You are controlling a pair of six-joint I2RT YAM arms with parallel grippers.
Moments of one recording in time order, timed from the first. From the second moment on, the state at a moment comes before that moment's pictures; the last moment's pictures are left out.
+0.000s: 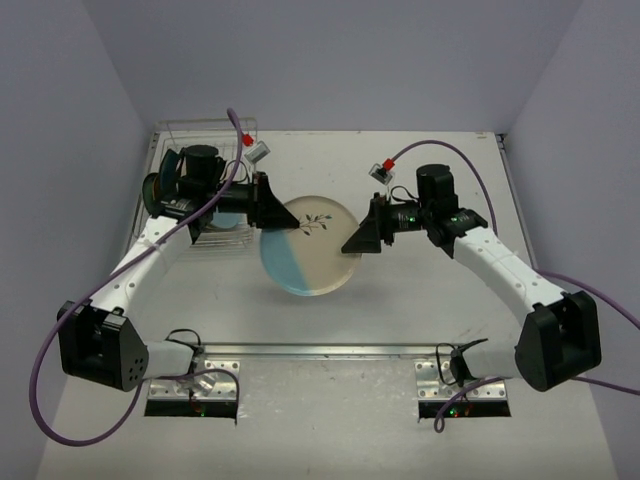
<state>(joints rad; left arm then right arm) -0.21 1.29 1.10 -0.30 1.16 -0.29 0.35 1.33 0.94 -0.15 -1.09 0.29</state>
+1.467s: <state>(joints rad) -0.06 1.23 1.13 -0.35 0.71 -0.26 -0.36 2.08 1.08 0.32 -0.74 0.89</state>
